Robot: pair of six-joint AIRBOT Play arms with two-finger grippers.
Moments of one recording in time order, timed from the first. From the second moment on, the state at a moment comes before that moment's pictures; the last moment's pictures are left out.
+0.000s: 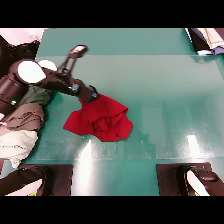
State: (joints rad) left arm -0.35 -1.18 1.25 1.08 -1.14 -1.33; right arm -0.14 -0.74 1.34 -0.74 1.05 1.46
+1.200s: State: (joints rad) left arm -0.15 -1.17 0.74 0.84 -1.04 -1.17; right arm -0.14 -0.84 1.34 -0.73 1.18 1.46
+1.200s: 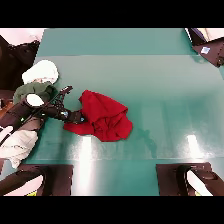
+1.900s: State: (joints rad) left arm -0.15 -1.13 1.06 0.91 -1.27 -1.20; right arm -0.11 -0.84 1.33 -0.80 1.27 1.47
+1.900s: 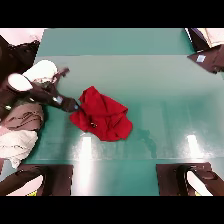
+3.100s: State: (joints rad) left arm -0.15 -1.04 1.38 0.94 -1.40 -1.25; right arm 0.58 -1.36 0.89 -0.84 0.90 1.55
